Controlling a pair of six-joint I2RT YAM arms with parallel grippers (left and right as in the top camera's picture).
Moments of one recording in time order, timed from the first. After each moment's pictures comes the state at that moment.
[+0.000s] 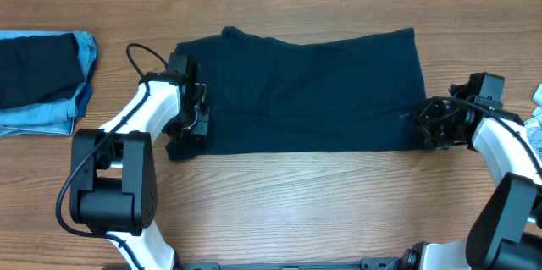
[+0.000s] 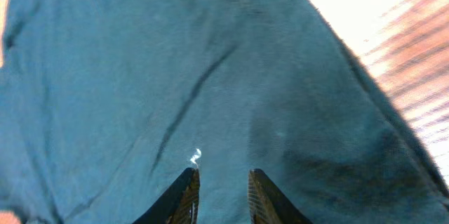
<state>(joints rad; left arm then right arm) -0.10 1.92 1.18 -0.82 -0.02 -0.02 -0.33 1.62 0.91 -0.55 -0.39 0.47</state>
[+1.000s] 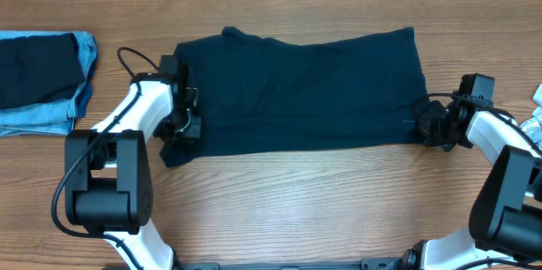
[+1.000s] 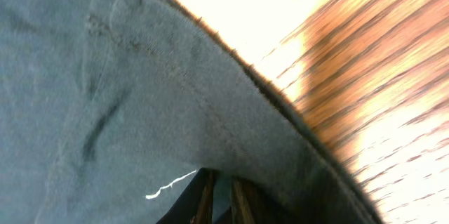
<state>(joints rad) -0.04 1.92 1.18 -0.88 -0.03 -0.02 -0.33 1.76 0.92 -0.46 -0.18 0.49</state>
